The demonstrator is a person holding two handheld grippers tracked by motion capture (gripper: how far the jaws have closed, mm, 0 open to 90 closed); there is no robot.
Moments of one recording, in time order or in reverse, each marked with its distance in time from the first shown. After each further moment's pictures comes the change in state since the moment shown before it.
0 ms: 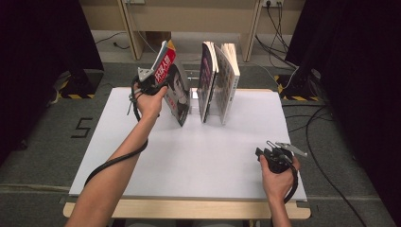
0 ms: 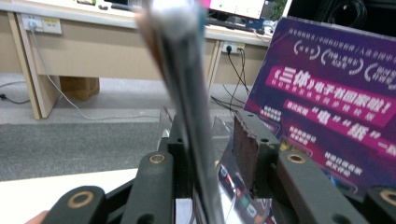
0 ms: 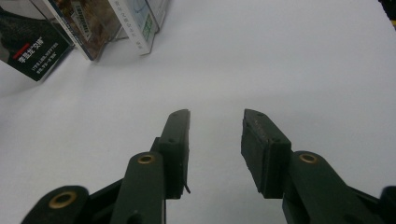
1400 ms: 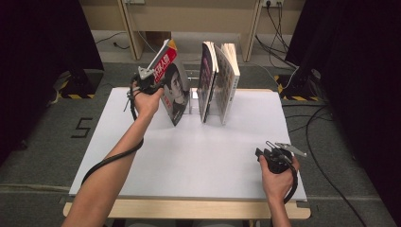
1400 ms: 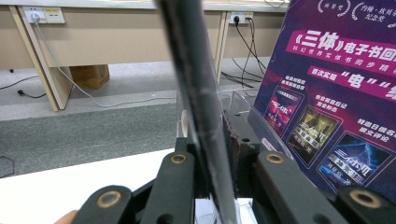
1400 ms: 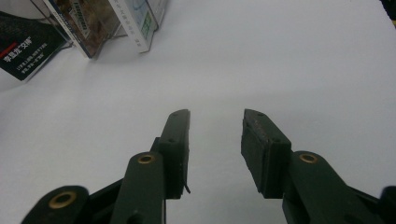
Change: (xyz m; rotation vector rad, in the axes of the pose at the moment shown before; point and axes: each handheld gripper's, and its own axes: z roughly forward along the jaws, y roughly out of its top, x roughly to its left) left arm 0.012 0.004 0.004 0.092 0.031 0.104; right arm 0.001 -0.001 0.001 0.006 -0.004 0.000
